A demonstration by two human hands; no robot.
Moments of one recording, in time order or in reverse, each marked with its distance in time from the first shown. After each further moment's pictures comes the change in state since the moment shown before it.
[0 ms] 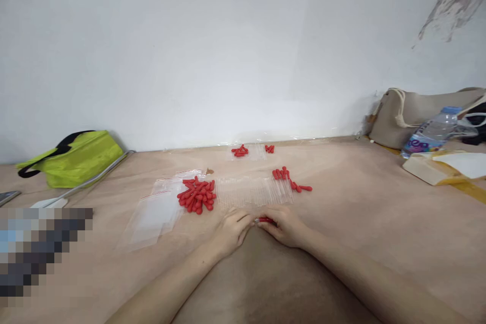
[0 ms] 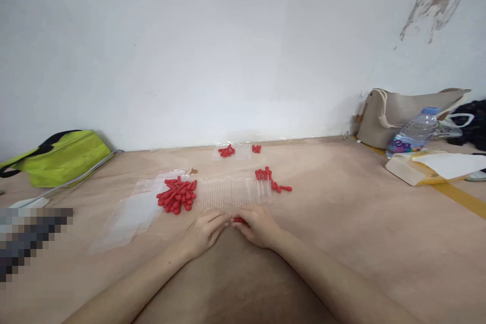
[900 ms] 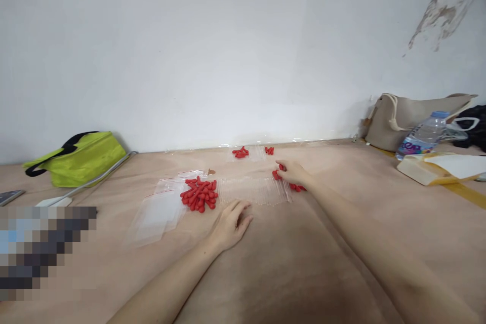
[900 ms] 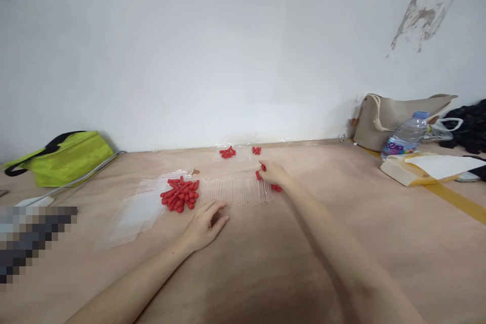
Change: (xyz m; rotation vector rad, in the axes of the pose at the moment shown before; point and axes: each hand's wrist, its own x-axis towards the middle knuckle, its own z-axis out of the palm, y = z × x) left_hand 0.001 -0.001 -0.007 -0.093 0.049 -0.223; right_hand 0.065 0.076 -0.077 -0.218 0.072 0.584
